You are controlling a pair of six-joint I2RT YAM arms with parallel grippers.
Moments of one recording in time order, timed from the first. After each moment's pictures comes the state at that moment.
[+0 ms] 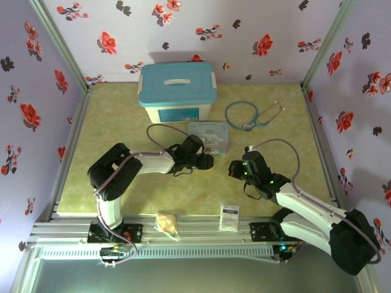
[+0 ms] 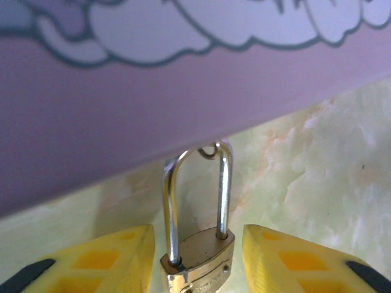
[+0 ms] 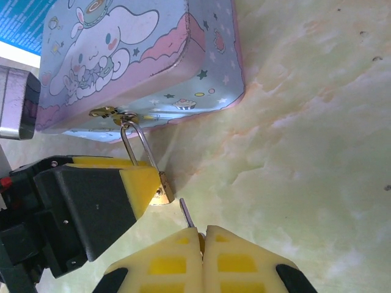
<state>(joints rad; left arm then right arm) -0.88 1.87 0.98 0.07 0.14 -0.67 0.63 0.96 0.39 -0.14 0.01 0.88</state>
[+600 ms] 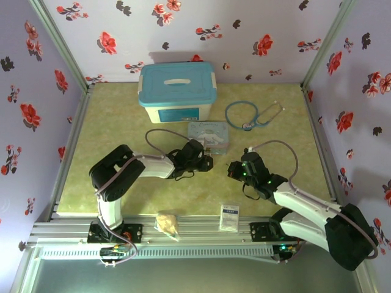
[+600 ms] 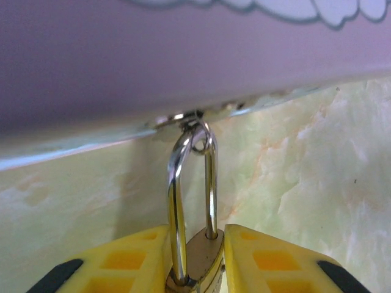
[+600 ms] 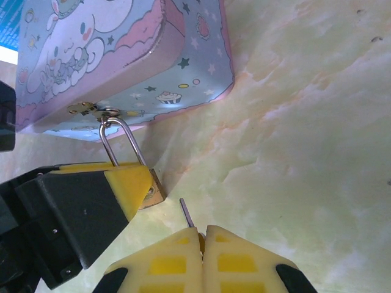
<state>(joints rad) -0.91 1.88 0.91 0.22 0.07 -0.75 0.63 1.01 0.36 -0.07 0.01 0.91</state>
